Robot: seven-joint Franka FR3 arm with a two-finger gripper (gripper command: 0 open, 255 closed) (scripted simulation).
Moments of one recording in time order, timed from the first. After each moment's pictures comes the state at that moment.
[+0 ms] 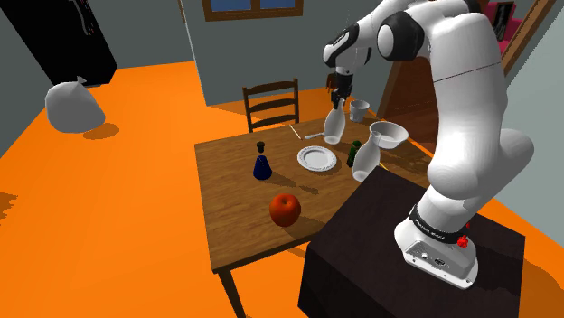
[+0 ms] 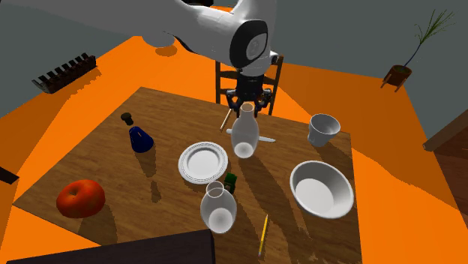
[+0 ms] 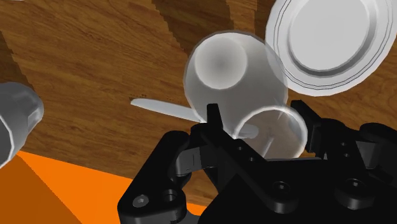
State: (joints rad) arm -0.34 0.64 -0.35 -1.58 0.26 2.15 -0.69
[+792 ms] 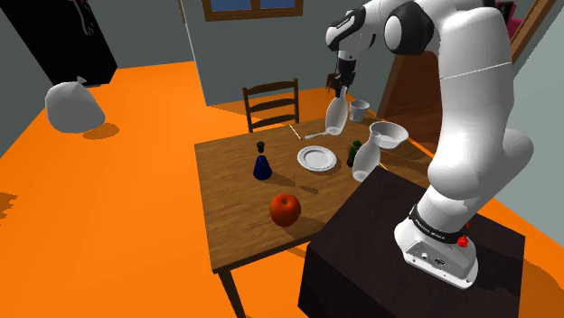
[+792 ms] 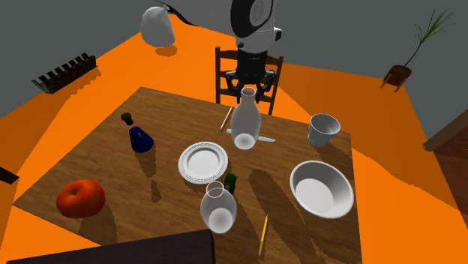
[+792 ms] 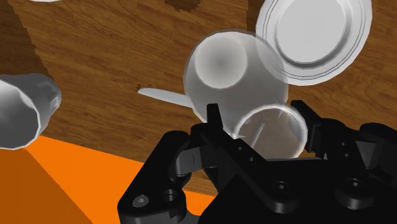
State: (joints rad) arm -0.33 0.57 -0.37 -1.53 0.23 2.03 -0.67
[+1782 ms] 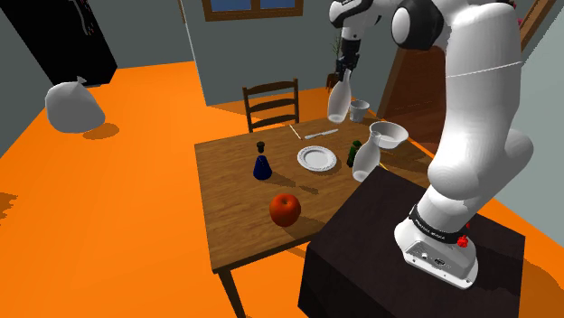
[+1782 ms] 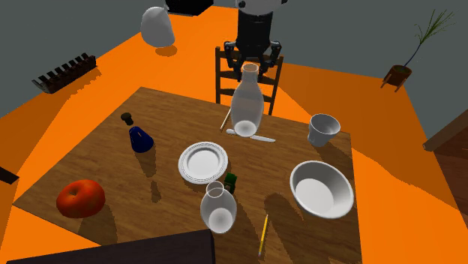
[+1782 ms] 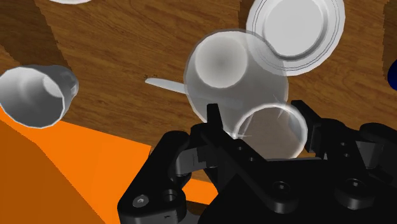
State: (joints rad) arm -0.33 0.50 -0.39 -1.42 0.20 1.86 -0.65
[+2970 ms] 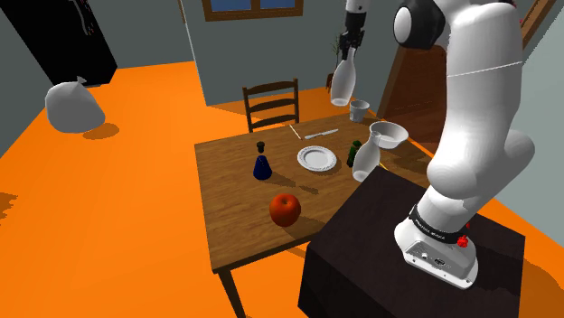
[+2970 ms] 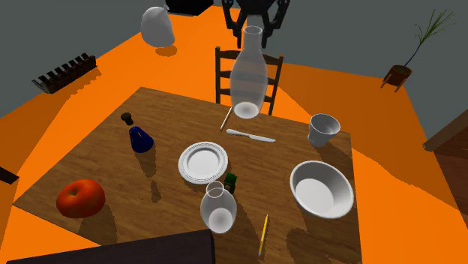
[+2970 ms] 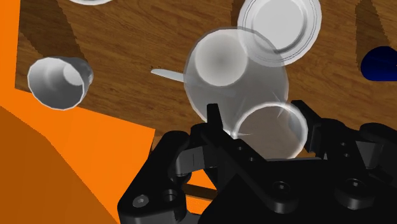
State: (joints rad) arm -0.36 0.50 -0.40 -1.18 0.19 1.62 -0.63
